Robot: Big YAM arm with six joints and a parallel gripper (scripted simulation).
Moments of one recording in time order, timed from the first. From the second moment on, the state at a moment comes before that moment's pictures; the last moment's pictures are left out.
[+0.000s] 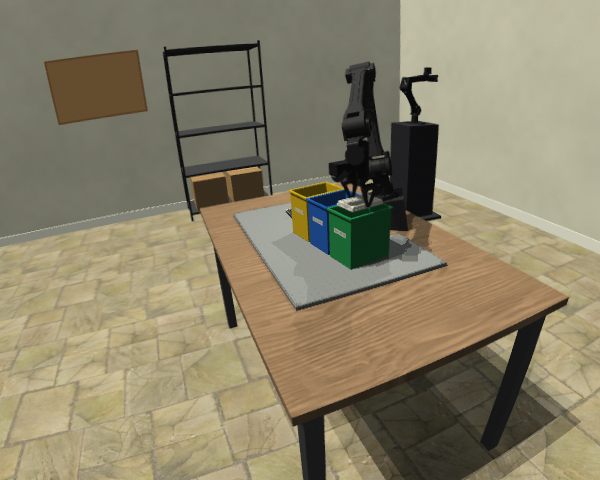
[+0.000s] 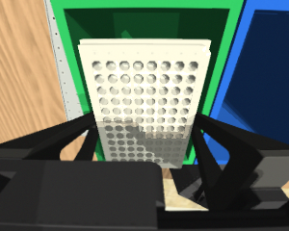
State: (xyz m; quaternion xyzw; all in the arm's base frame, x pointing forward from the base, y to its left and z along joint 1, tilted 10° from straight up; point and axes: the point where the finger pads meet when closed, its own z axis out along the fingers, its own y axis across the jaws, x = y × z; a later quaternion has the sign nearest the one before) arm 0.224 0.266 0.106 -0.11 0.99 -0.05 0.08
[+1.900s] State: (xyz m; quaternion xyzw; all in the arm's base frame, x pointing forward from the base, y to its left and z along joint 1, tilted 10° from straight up) arm 0.226 0.264 0.092 -0.11 0.99 -0.05 0.08
